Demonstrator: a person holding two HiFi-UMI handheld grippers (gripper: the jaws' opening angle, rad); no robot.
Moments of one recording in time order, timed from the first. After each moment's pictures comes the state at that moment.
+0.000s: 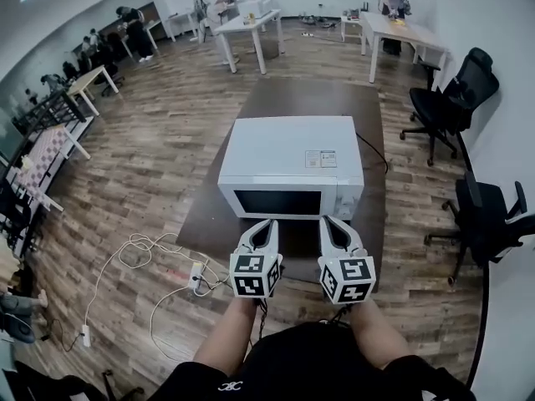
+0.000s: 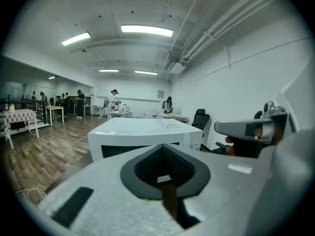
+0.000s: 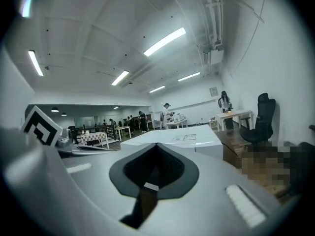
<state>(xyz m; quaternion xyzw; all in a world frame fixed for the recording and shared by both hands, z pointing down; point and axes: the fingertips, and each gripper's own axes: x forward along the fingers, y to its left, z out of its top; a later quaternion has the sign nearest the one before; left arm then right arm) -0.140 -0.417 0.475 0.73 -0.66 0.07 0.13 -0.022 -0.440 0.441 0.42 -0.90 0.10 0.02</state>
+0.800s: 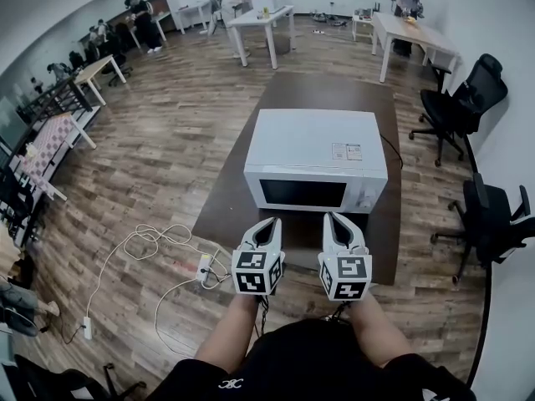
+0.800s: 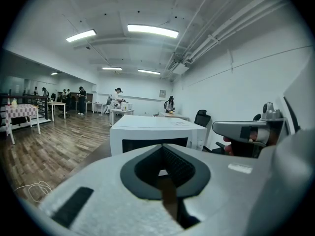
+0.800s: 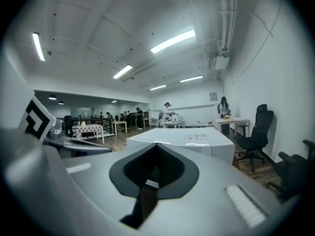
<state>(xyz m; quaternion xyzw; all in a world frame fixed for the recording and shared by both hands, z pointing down) -0.200 -0.373 0.480 0.73 -0.67 0.06 0.15 -0.082 -0.405 0.443 0.43 -0.90 0.06 0.06</state>
